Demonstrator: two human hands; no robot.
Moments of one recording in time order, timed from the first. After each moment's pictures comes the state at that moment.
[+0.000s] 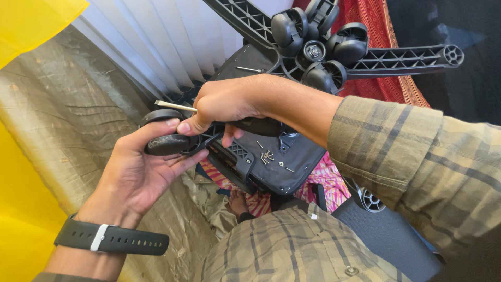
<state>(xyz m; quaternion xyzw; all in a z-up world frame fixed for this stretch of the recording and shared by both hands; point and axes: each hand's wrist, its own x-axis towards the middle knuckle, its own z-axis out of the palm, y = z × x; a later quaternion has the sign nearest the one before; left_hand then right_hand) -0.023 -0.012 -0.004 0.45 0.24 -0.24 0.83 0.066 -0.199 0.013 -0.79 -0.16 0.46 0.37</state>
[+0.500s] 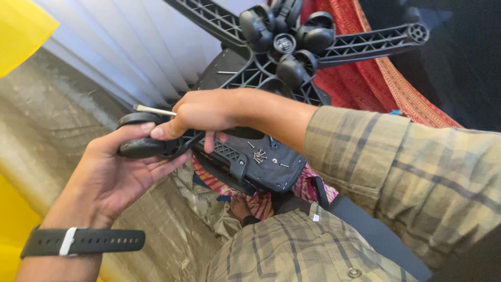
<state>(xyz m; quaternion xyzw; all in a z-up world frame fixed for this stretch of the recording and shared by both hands) -0.007 0.008 -0.004 0.47 0.22 -0.29 0.80 0.048 -0.203 0.008 -0.81 -0.17 0.40 0.39</state>
